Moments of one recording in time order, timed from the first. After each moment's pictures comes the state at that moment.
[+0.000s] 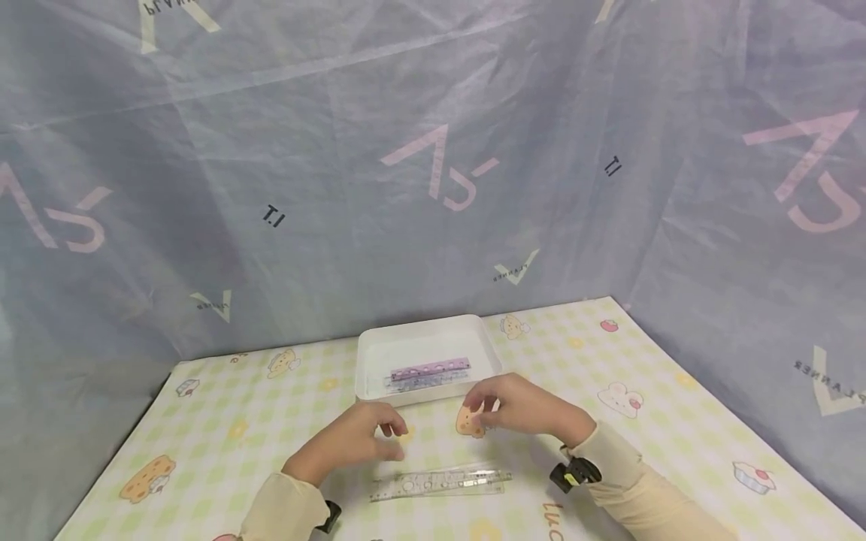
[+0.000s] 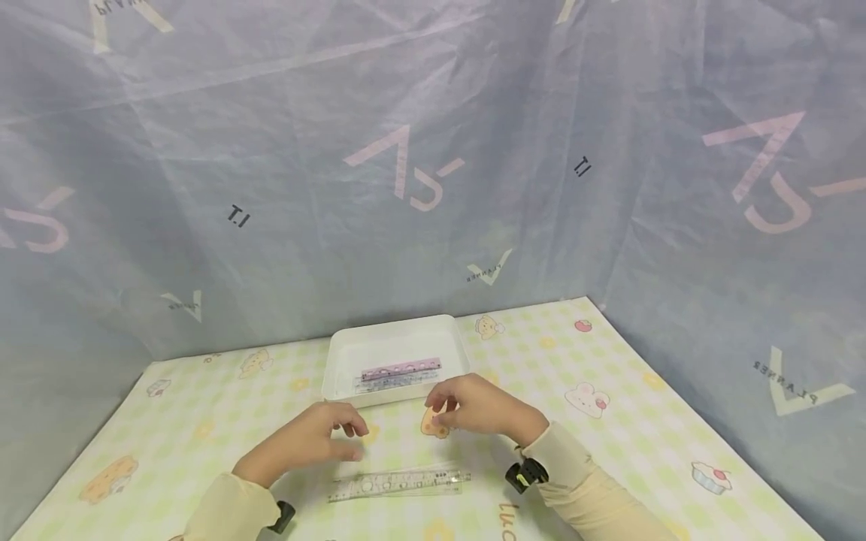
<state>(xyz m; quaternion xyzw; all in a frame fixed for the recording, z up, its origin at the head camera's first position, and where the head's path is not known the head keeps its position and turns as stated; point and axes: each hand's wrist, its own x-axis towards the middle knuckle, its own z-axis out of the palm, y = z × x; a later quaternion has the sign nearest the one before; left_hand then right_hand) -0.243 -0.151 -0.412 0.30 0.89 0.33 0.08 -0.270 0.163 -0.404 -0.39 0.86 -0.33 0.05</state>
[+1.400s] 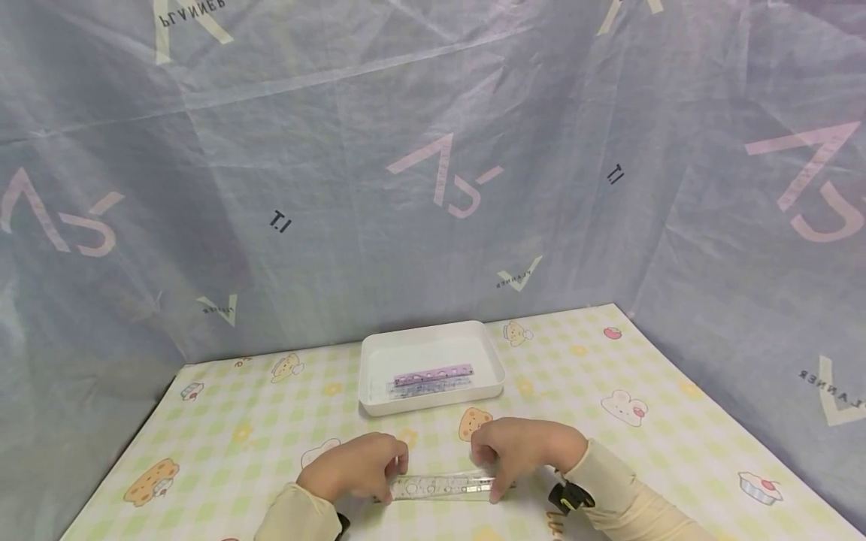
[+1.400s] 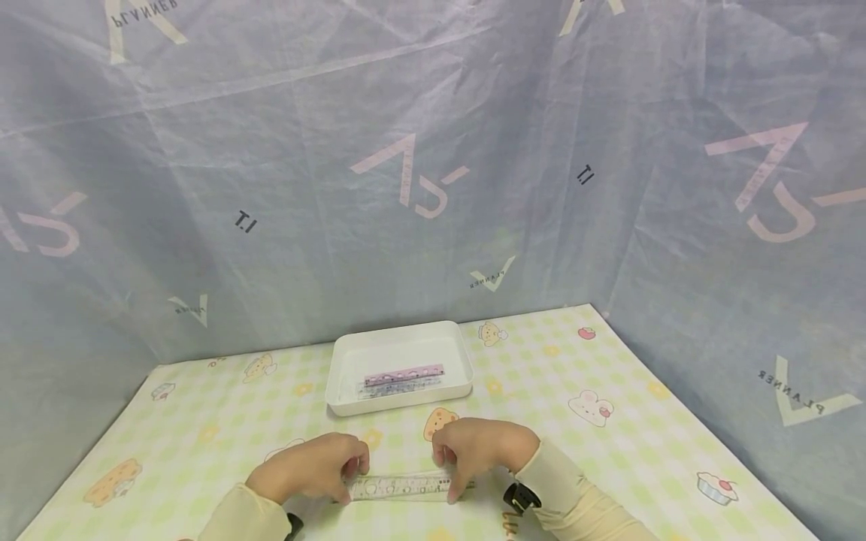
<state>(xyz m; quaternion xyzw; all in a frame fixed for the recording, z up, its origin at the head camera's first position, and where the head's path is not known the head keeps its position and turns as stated) -0.223 -0.137 -0.414 0.25 0.92 0.20 0.20 -0.248 0.150 -0.415 -0.35 0.88 -0.22 0.22</state>
